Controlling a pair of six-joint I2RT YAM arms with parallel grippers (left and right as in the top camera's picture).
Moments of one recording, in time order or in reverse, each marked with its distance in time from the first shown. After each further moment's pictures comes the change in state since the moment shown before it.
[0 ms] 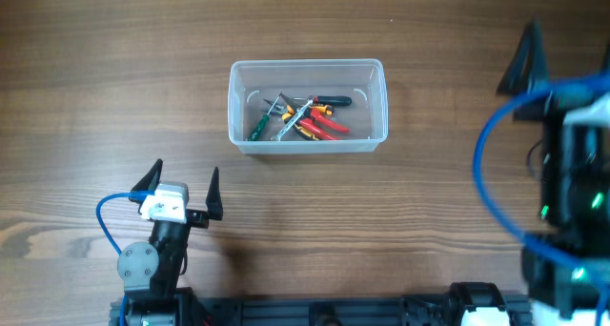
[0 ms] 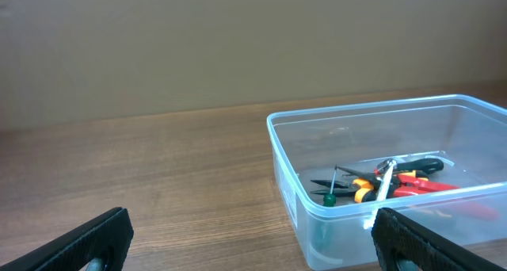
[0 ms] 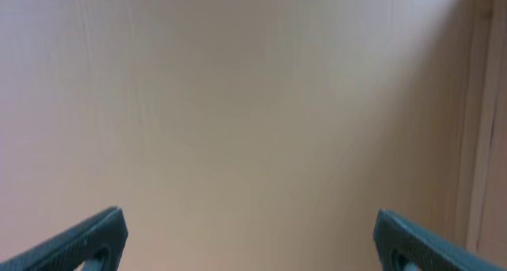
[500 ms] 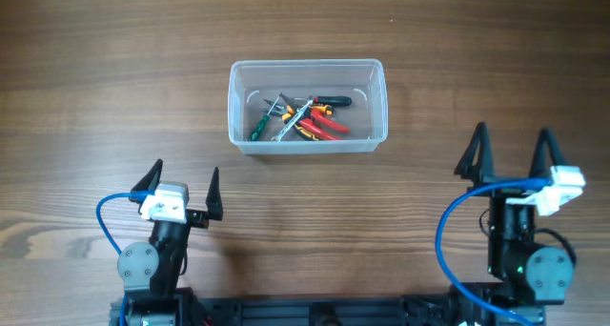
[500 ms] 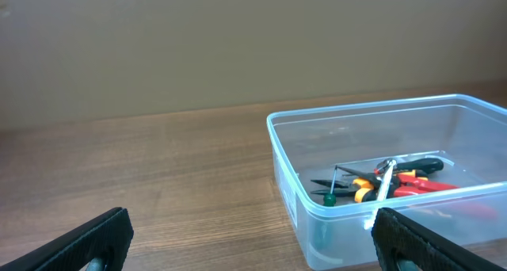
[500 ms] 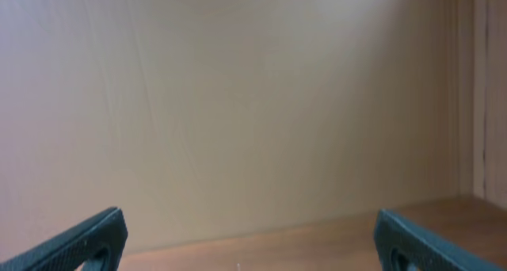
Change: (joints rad) left arm 0.000 0.001 0.000 0.000 0.000 0.000; right arm 0.000 -0.484 -0.656 0.149 0.003 0.101
